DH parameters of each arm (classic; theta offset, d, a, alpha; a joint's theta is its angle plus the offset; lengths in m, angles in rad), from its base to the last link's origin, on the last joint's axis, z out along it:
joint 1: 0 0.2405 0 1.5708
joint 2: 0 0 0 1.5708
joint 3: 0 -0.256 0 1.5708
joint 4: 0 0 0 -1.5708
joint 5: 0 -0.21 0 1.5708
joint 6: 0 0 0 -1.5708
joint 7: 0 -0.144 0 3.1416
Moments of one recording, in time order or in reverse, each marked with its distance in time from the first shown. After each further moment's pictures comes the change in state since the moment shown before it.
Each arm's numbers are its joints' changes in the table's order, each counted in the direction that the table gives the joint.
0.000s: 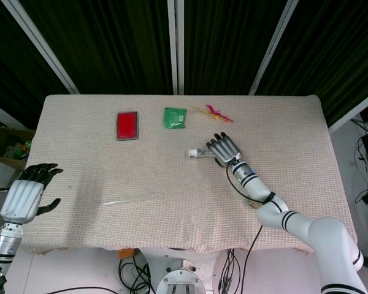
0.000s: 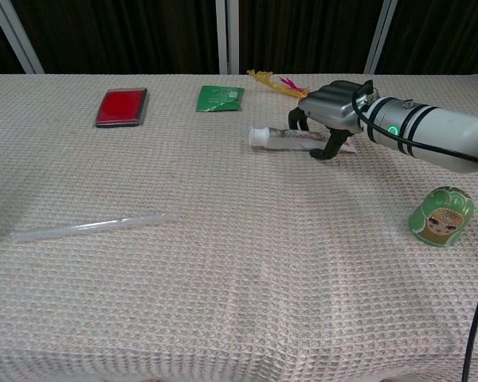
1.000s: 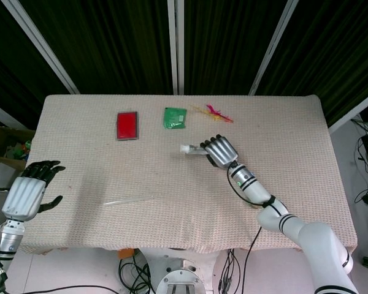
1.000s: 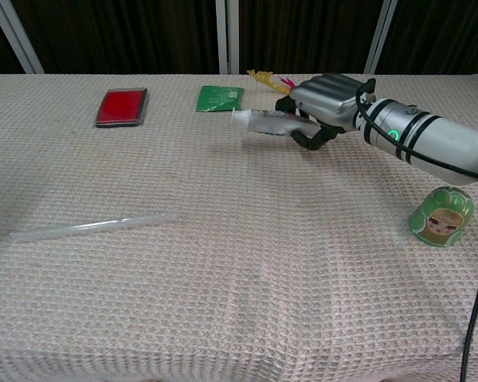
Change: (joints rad) left arm -0.022 0.005 0.015 0.015 -0.025 -0.011 0.025; right arm -0.029 0.086 0.057 0.156 0.170 0.248 -0.312
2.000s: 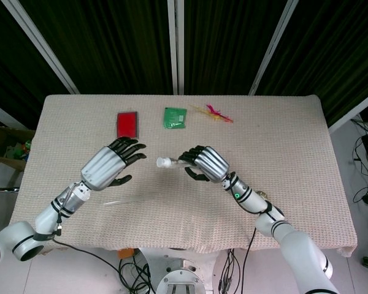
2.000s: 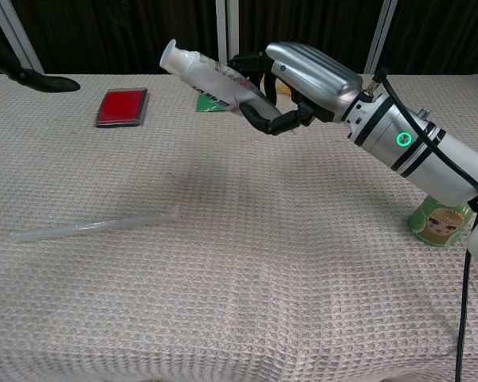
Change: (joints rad) left arm -0.410 0.148 0.121 0.099 -0.205 -0.230 0.078; right arm -0.017 0.176 0.064 0.287 0.190 0.456 -0.580
